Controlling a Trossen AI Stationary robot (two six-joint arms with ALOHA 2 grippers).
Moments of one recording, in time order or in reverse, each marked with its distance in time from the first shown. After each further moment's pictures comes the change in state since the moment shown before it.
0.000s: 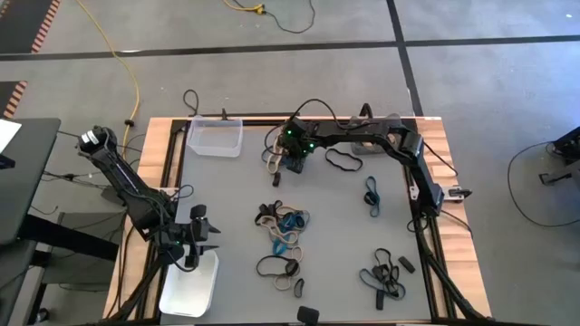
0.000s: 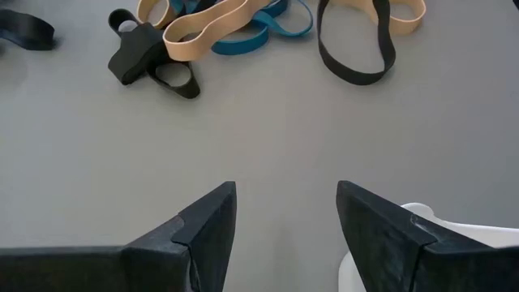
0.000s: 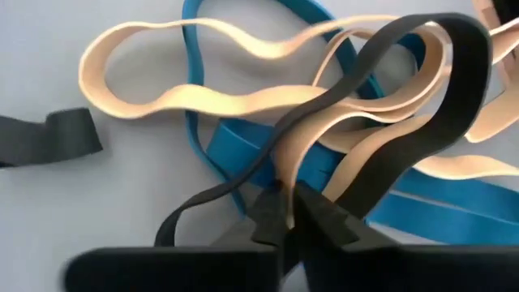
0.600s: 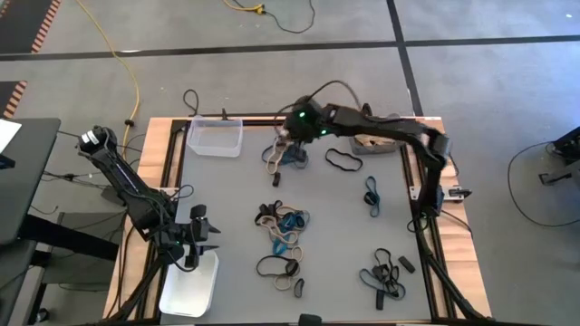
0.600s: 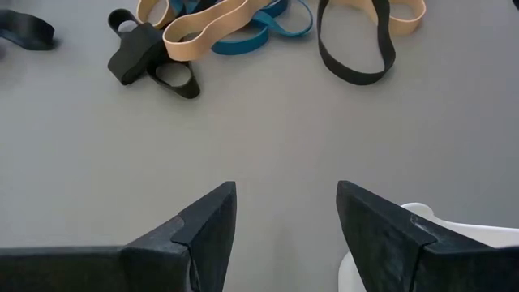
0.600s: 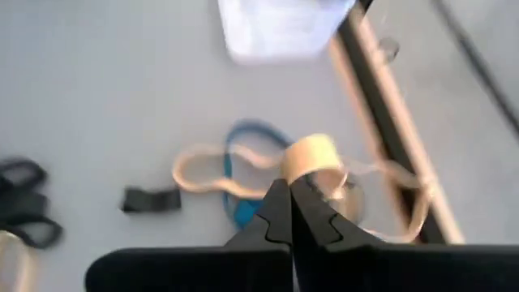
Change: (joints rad) left arm 0.000 0.000 0.000 0.000 0.000 0.000; right arm 0.016 -0.279 0.033 -0.034 -0.013 -0.049
